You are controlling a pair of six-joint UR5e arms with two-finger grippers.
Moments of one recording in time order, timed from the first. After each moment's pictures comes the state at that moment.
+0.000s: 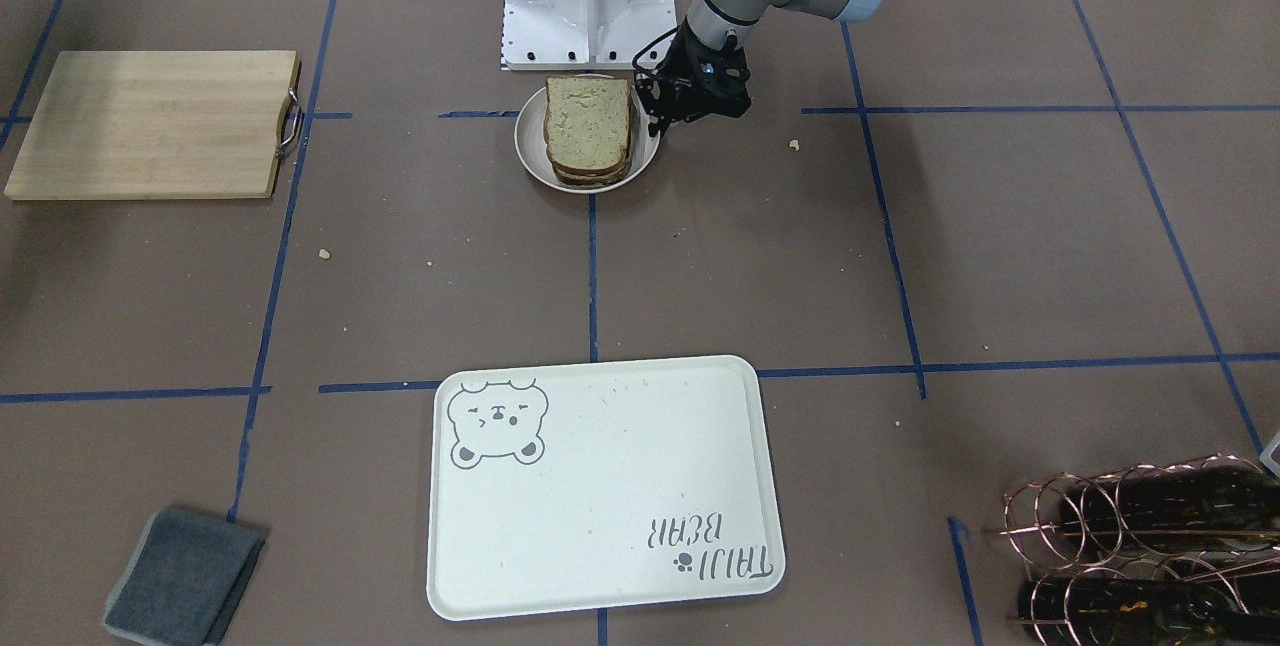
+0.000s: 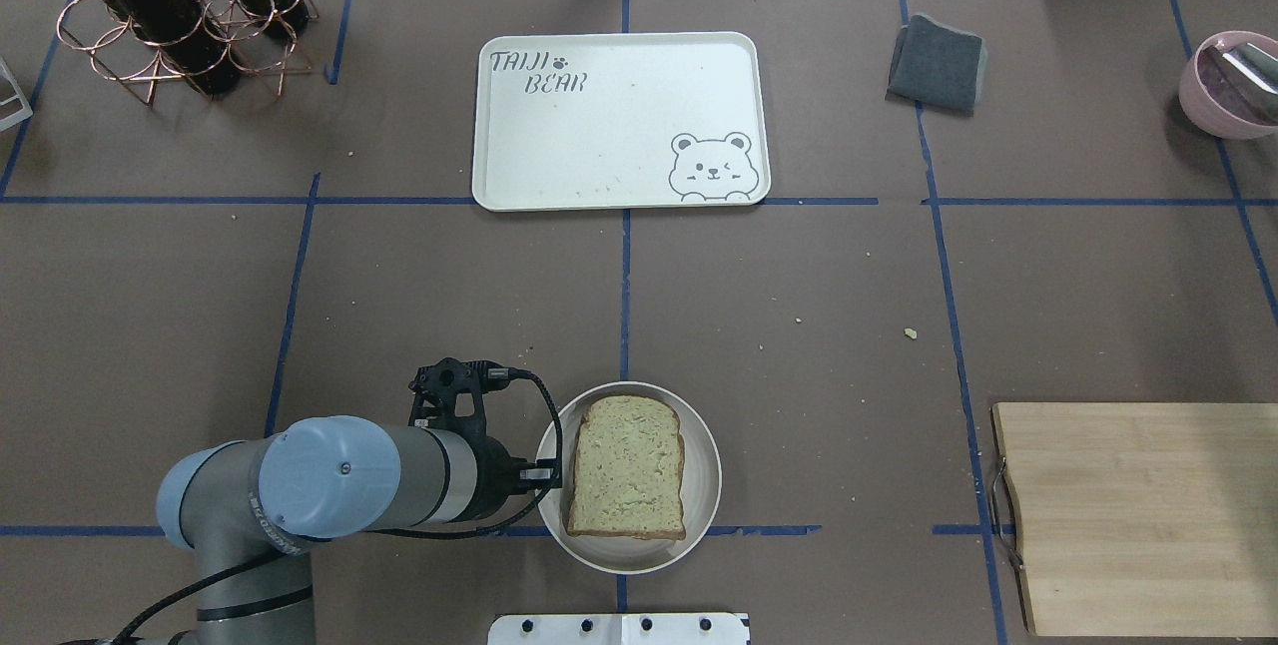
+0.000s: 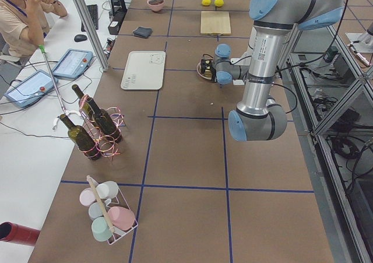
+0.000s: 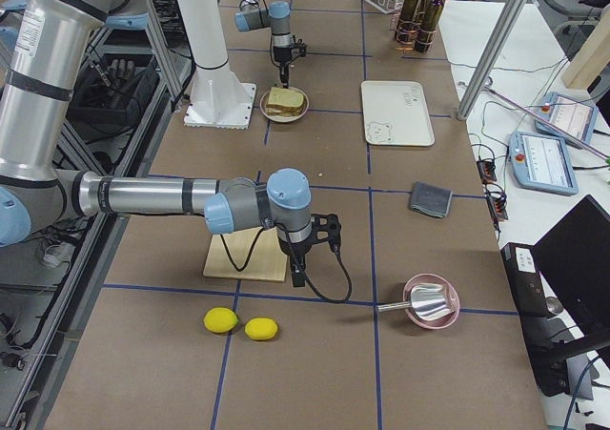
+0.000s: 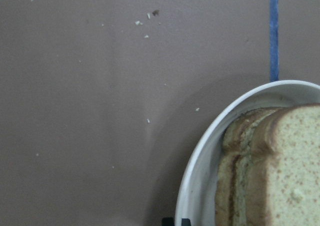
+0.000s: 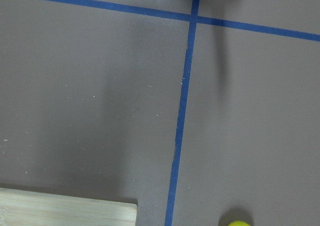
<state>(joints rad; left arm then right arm) -0.25 -1.94 -1.84 -2.09 -1.69 -1.47 1.42 -1.91 1.91 -1.35 2.25 0.14</state>
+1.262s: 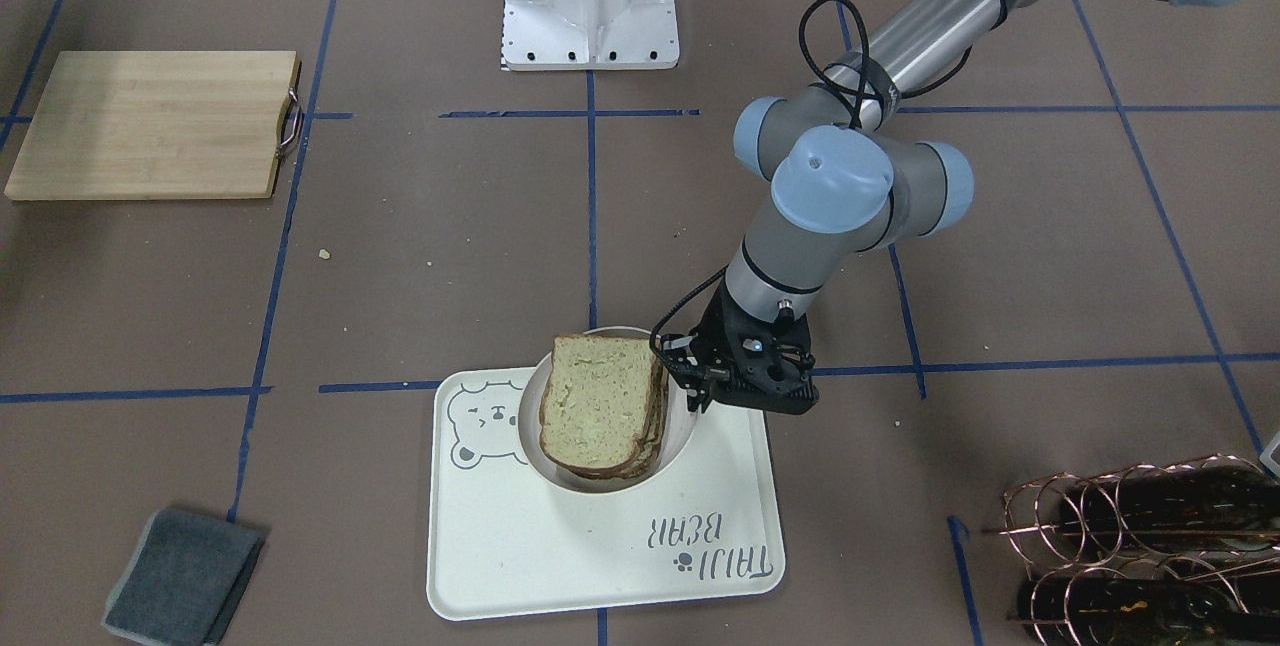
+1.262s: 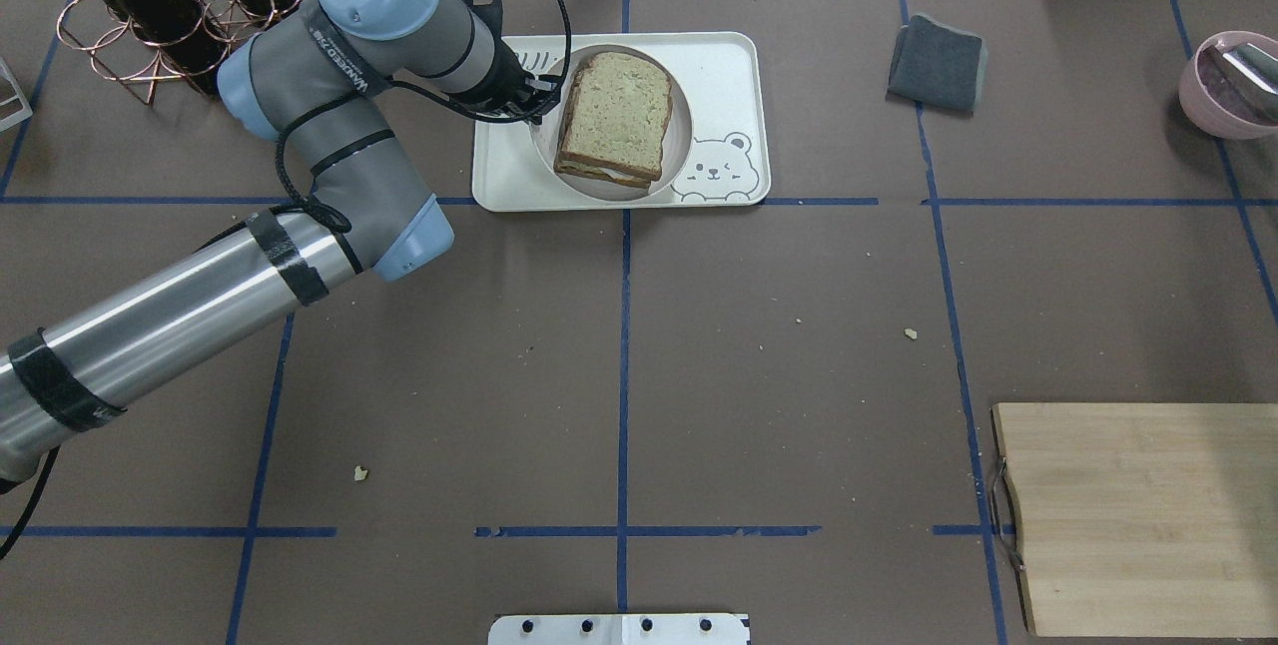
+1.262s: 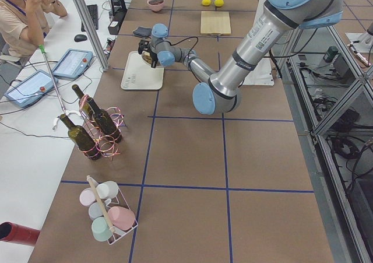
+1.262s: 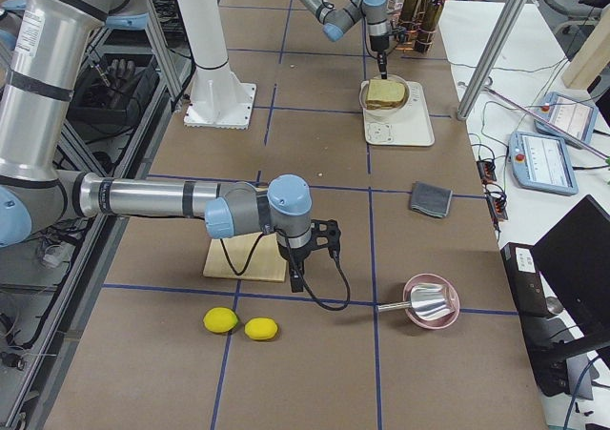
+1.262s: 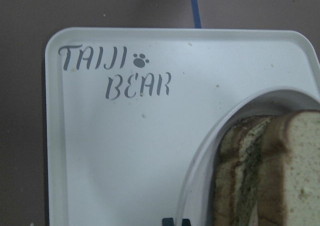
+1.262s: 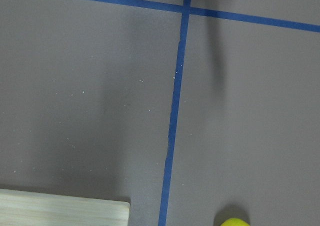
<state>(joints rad) -0.78 -2.42 -1.14 -2.19 -1.96 -1.05 1.42 -1.91 1.88 -1.35 2.25 0.14</state>
